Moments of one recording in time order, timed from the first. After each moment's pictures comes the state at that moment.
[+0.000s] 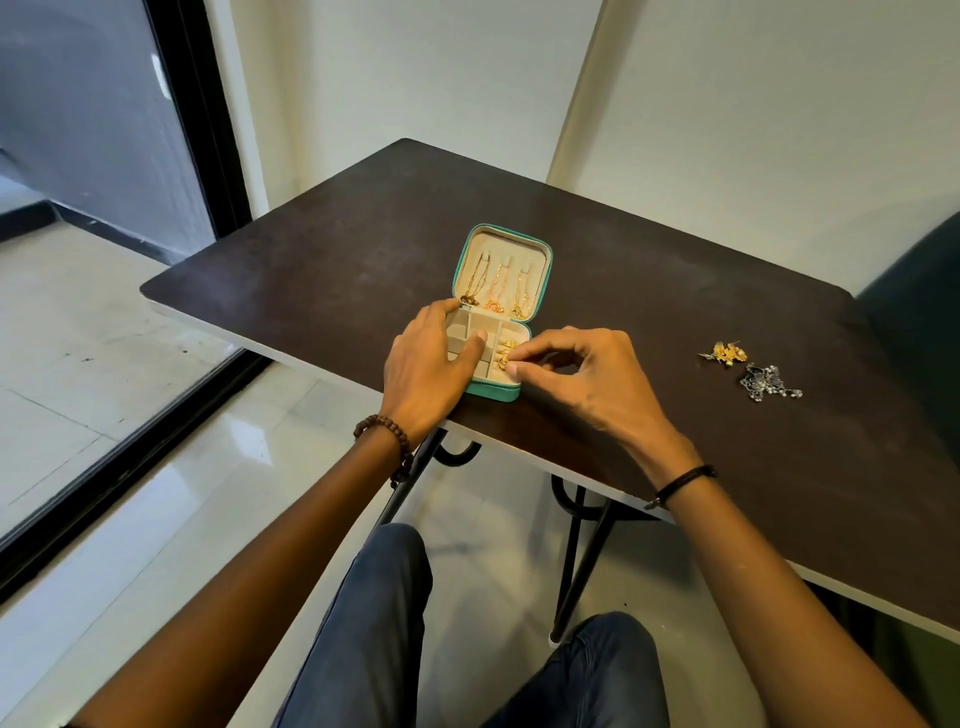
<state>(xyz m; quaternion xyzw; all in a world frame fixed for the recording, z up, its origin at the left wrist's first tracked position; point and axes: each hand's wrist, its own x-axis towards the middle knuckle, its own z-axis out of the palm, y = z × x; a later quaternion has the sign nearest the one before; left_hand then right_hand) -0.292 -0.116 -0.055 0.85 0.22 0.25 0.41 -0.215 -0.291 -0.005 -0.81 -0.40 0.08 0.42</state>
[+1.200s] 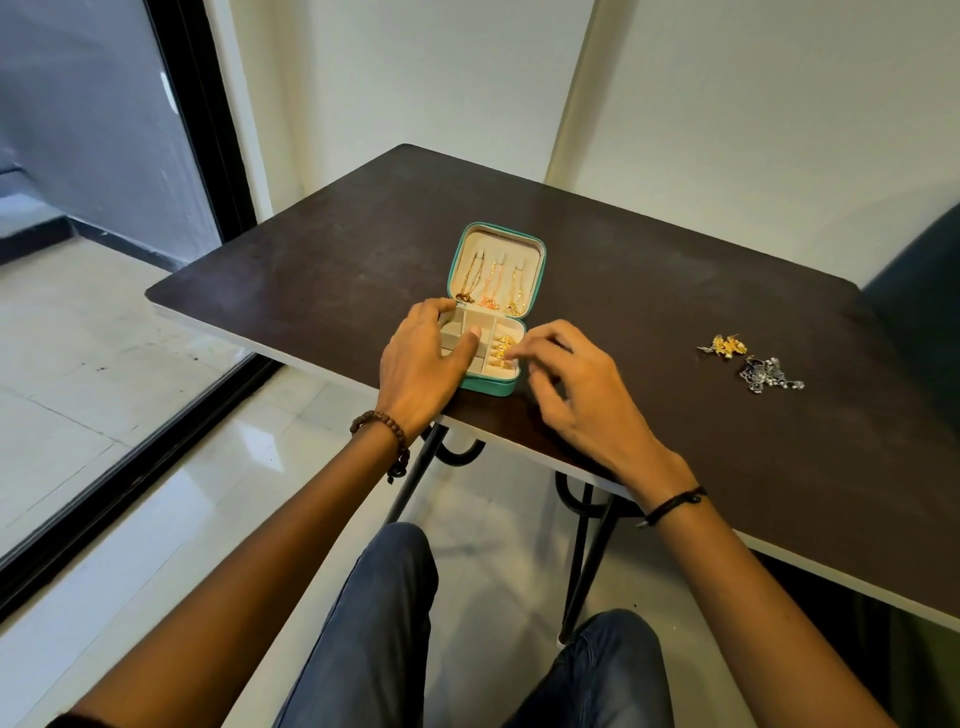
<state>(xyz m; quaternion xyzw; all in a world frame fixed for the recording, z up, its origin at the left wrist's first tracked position) -0.294 -0.117 -0.051 0.85 0.23 0.26 0.41 -0.223 -0.296 -0.027 -0.81 -0.49 -0.05 0.32</state>
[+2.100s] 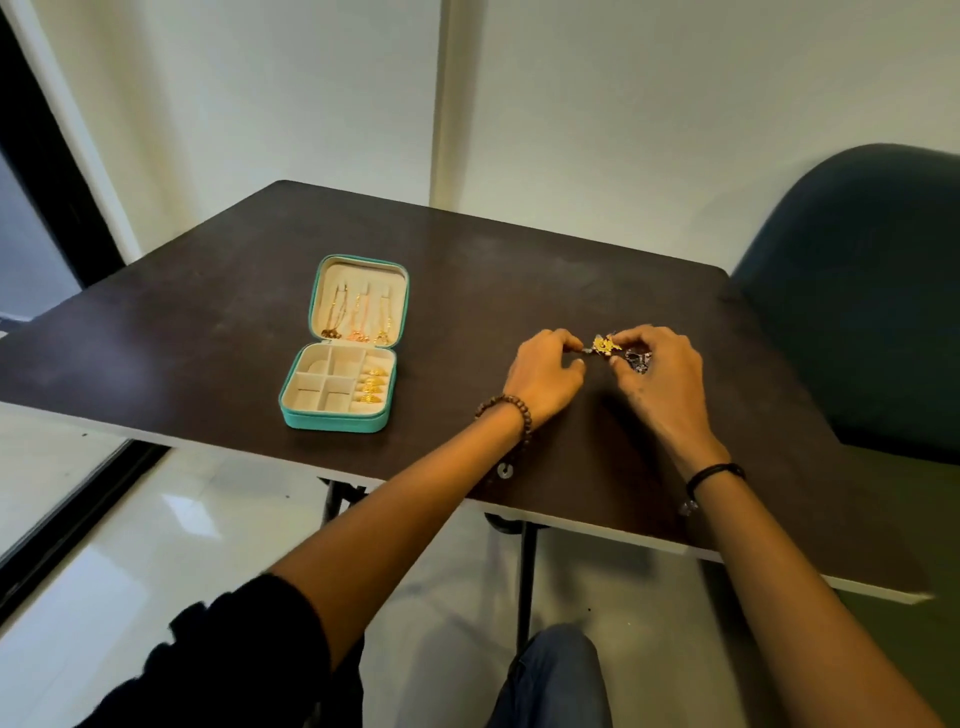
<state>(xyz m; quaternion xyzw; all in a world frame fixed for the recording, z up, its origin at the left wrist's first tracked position) -0.152 -0.295 -0.025 0.88 0.02 0.13 0.45 -0.112 -0.448 -0.021 -0.91 -0.19 -0.20 0.31</state>
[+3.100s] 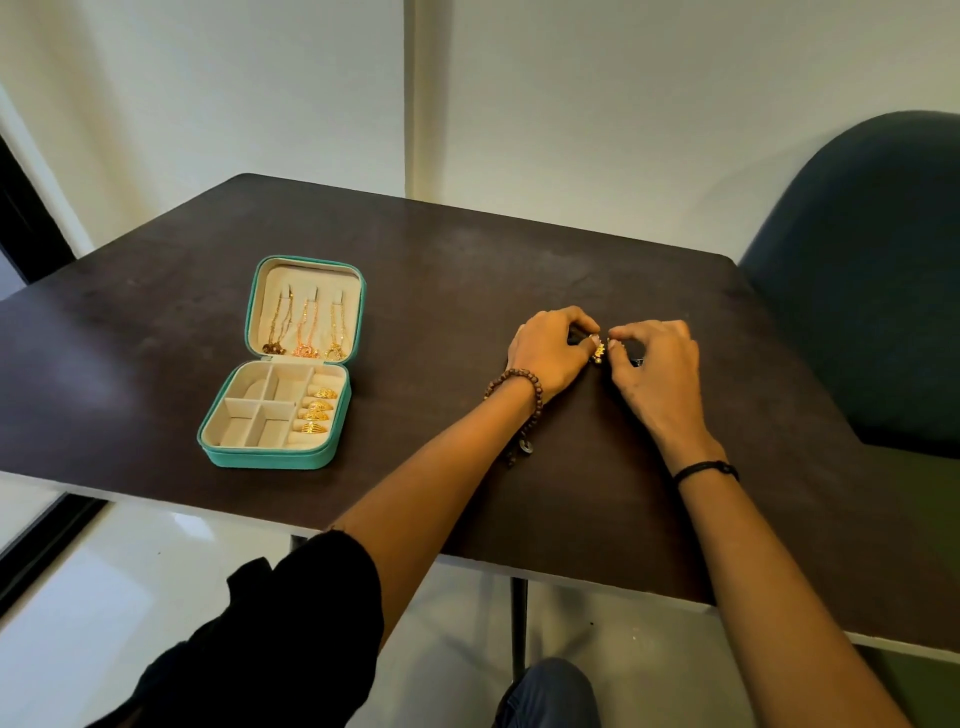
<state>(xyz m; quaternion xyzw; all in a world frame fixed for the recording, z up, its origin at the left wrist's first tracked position) -0.055 -0.305 -0.051 0.88 0.02 0.16 0.44 -0.046 -0.452 -0.047 -0.91 -0.18 -0.23 0.28</state>
